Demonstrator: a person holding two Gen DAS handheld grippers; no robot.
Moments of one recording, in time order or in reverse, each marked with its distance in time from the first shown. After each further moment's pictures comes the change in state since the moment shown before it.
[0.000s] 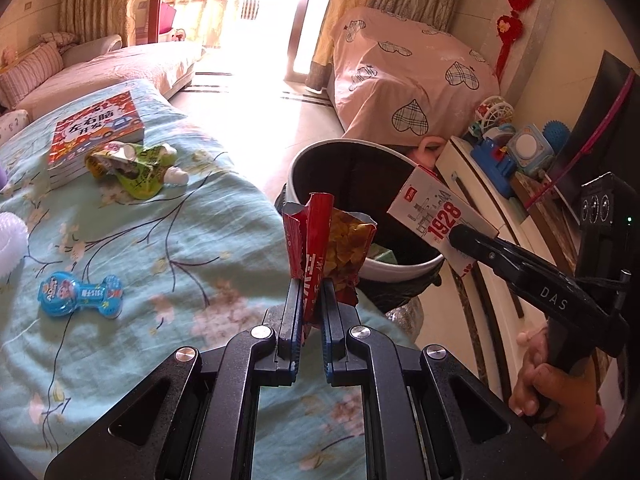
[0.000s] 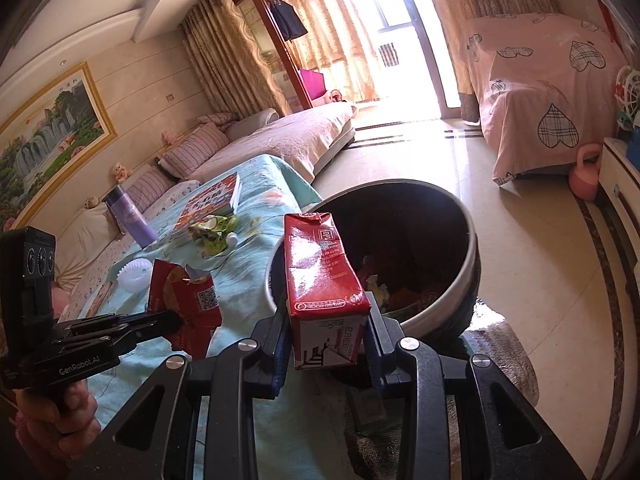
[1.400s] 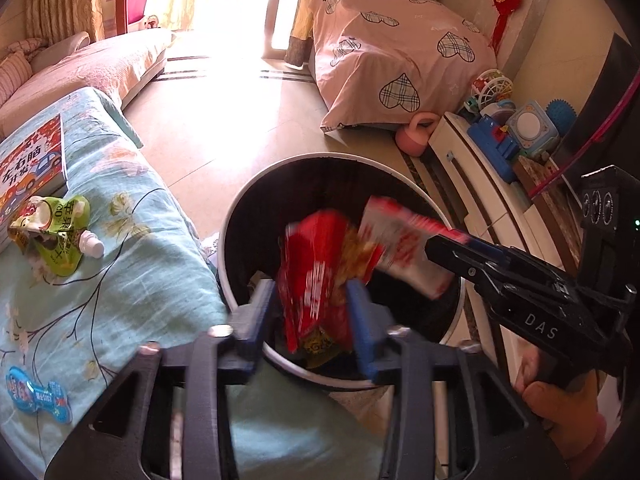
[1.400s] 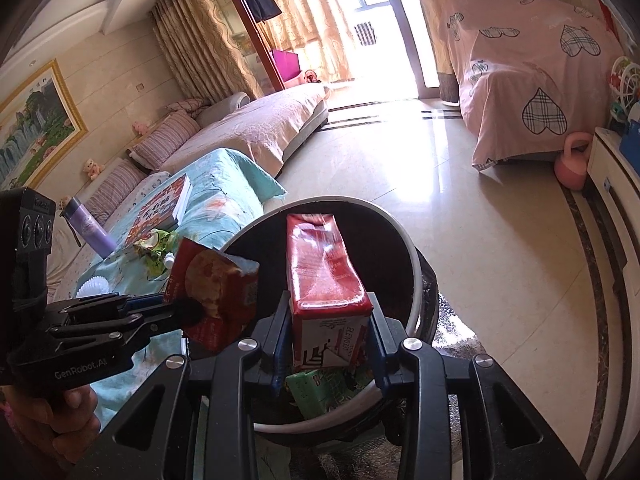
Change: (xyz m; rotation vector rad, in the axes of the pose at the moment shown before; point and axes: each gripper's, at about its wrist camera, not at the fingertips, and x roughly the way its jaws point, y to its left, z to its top) left arm 0.078 -0.035 0.068 0.057 0.102 -0.026; right arm 0.044 -0.049 0.044 0.040 0.087 -0.067
